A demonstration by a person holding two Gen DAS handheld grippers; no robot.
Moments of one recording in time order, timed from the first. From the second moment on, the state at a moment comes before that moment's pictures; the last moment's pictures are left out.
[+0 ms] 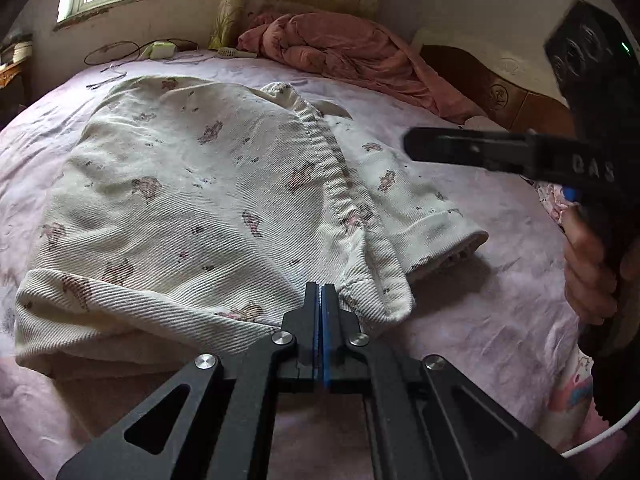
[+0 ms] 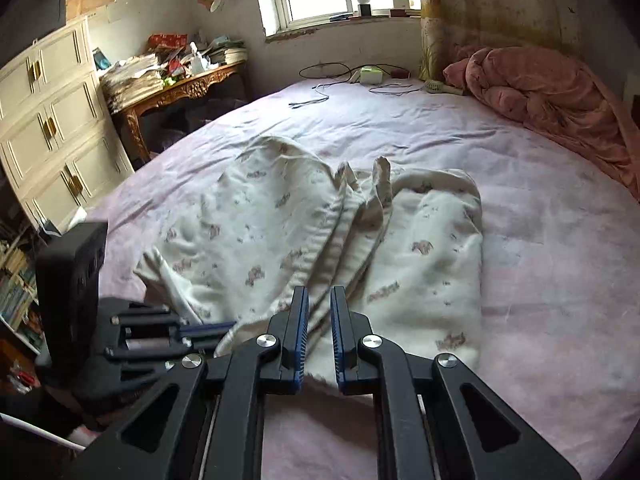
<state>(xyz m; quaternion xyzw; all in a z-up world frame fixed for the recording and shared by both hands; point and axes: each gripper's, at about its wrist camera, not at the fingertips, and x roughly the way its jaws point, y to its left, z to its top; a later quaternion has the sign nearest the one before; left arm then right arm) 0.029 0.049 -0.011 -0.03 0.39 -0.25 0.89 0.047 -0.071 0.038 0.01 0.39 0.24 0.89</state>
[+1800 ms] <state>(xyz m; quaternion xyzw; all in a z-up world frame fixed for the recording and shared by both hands) -0.009 0.195 -0.015 -0.09 0.41 -0.12 0.90 0.009 0.018 -0.013 -0.12 0.43 0.29 0.84</state>
